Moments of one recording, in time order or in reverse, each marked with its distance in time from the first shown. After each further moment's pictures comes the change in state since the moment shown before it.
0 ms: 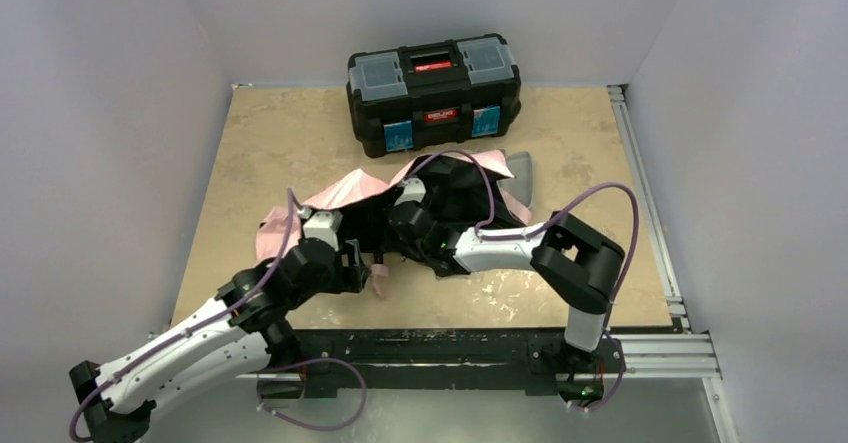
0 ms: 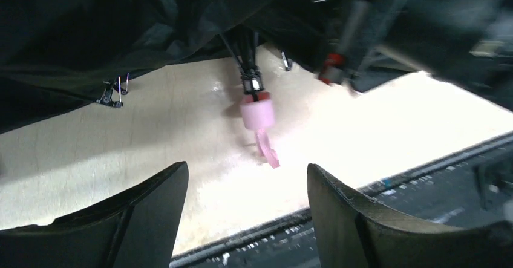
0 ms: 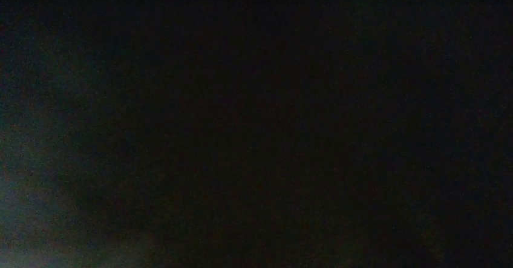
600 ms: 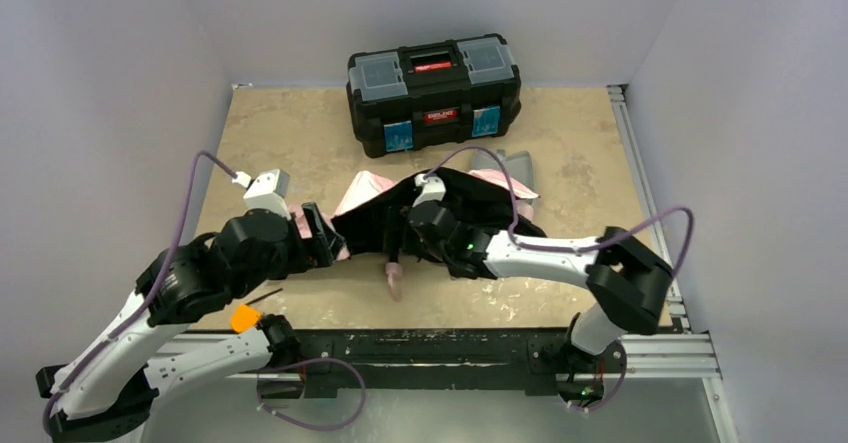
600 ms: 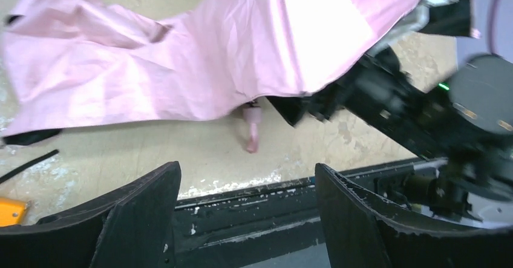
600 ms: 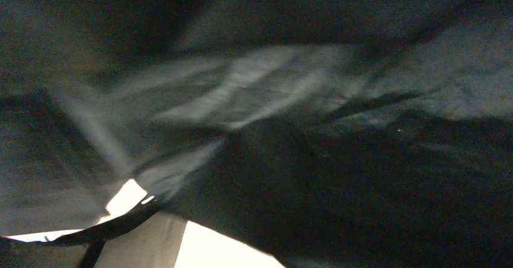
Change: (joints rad) left arm -0.050 0.053 0.646 -0.530 -0.089 -0.178; right arm -0.003 -0.167 -0.078 -0.148 -0.007 -0.009
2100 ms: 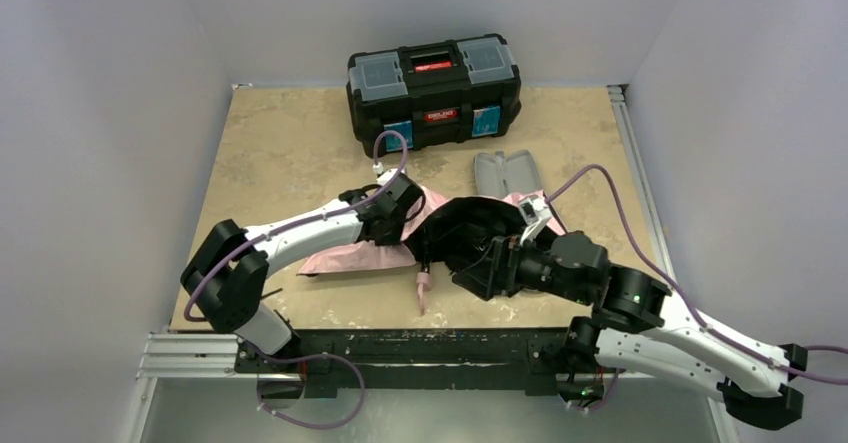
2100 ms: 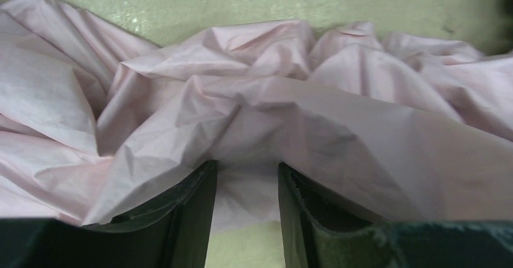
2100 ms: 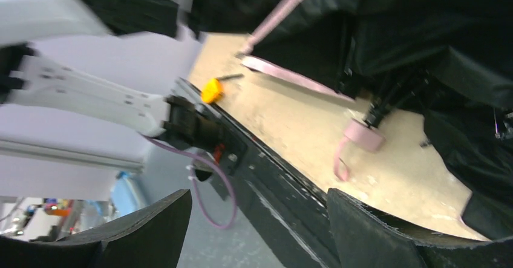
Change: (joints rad) left arm 0.127 0.880 -0.125 0.612 0.181 0.079; right arm 0.018 -1.029 -0.219 -0.616 -0.259 0.061
